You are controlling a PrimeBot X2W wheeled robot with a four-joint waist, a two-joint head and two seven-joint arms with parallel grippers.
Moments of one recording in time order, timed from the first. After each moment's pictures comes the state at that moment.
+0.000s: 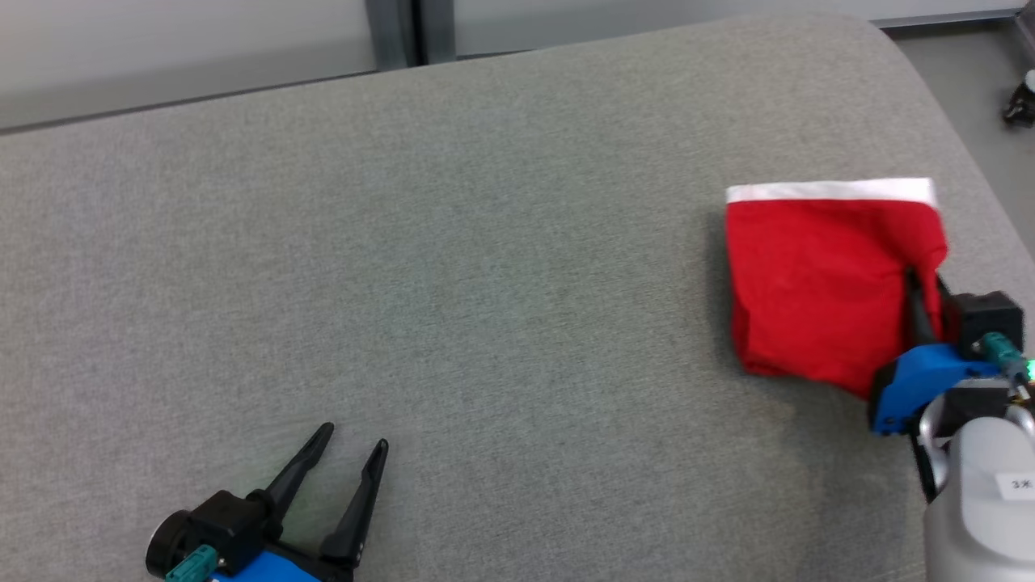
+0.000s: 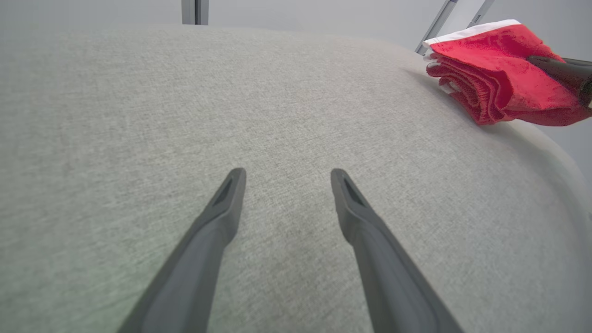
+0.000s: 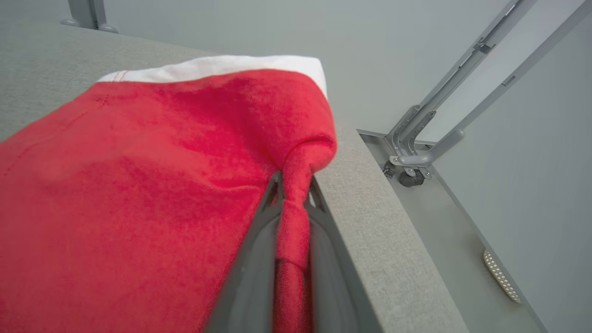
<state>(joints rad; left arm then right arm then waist) -0.06 0.40 -0.51 0.21 -0.53 -0.13 -0.26 -0.47 -0.05 -0.34 0.60 -0.36 0.13 -0.19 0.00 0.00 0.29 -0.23</state>
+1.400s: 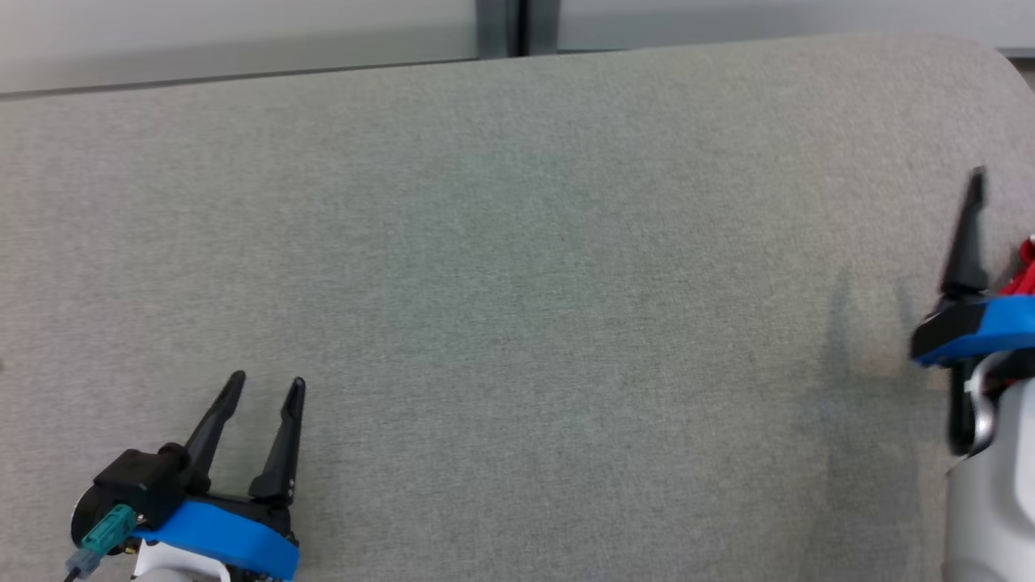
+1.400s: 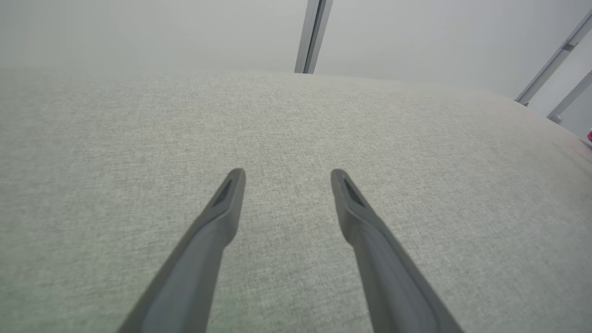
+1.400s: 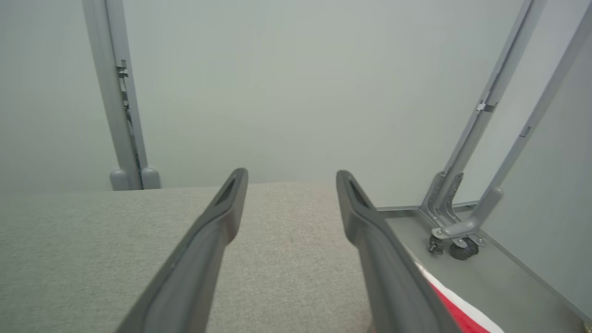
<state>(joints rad) -0.11 0.39 -0.33 0.25 -0.53 -0.13 -0.26 -0.54 -0.05 -0.45 0.44 -0.19 0.13 -0.26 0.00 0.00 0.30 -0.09</state>
